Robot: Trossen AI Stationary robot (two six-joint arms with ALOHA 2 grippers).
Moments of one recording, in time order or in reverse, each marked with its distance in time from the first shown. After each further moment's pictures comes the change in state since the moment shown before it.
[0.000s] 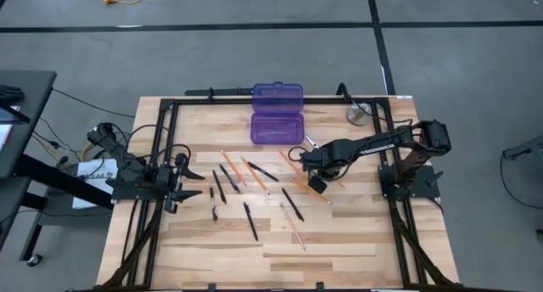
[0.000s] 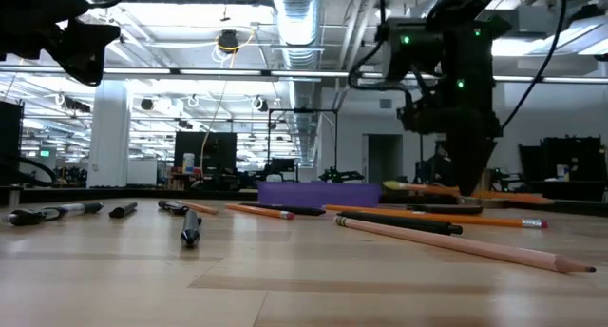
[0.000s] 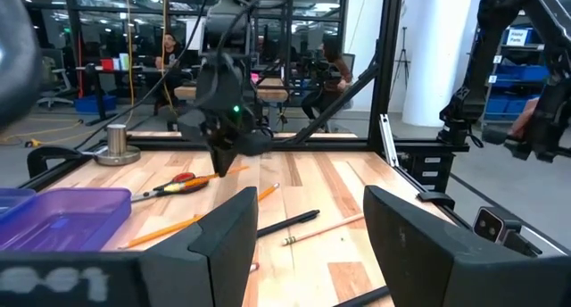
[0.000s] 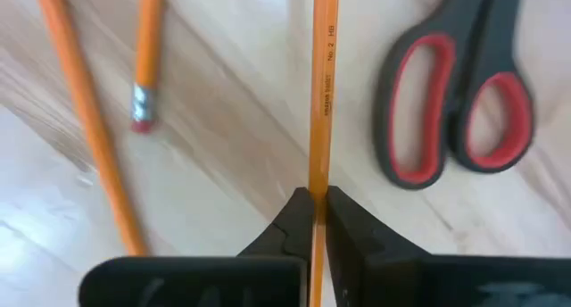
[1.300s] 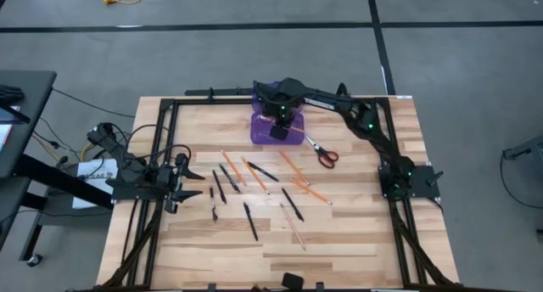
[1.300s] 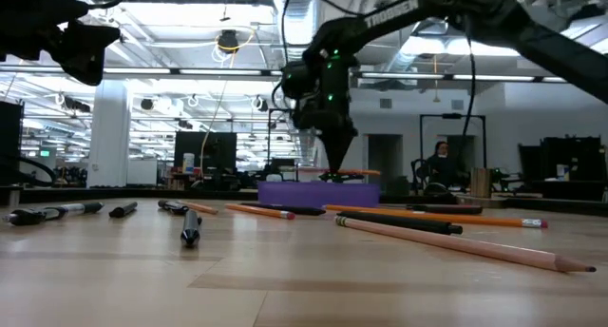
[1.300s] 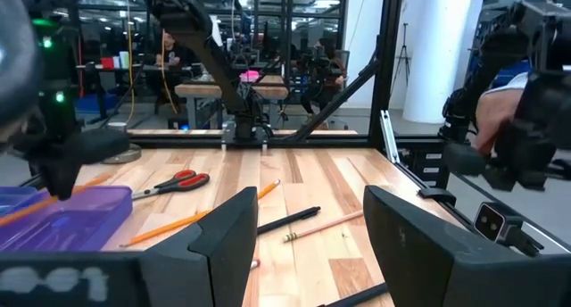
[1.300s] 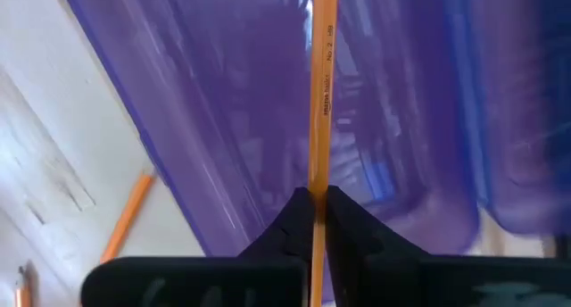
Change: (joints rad) left arm 0.000 0.000 0.000 -0.010 -0.001 0.000; right arm -0.412 0.766 1.255 -0.472 -0.064 -0.784
